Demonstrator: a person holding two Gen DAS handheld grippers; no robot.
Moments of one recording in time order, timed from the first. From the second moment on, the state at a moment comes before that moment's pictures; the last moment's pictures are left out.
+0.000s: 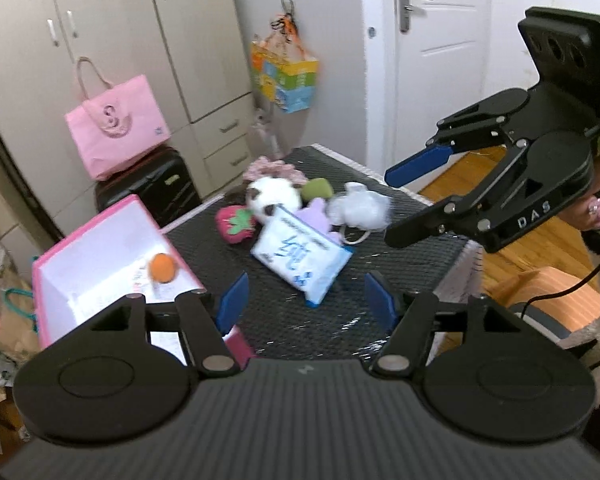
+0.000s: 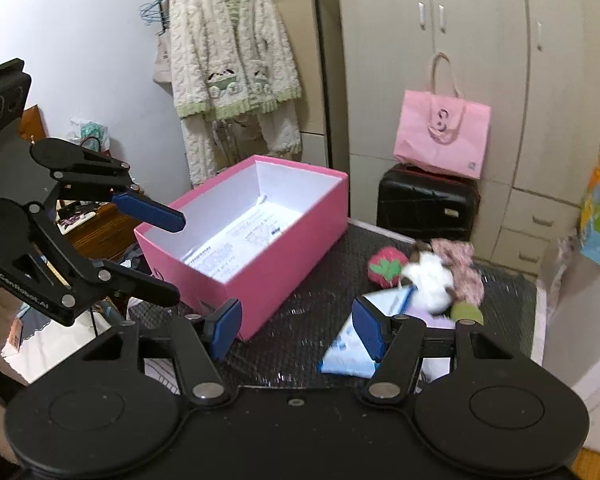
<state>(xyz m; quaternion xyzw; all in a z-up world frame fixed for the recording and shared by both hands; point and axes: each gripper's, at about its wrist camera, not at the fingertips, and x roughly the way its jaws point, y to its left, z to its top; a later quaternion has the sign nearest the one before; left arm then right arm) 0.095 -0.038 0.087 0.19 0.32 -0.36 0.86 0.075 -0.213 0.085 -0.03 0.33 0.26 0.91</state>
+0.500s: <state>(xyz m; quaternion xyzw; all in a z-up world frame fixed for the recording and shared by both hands) 0.118 -0.076 0.051 0.11 0.31 -0.38 0.86 0.076 -0.233 0.007 -0.06 0.31 0.22 0.92</state>
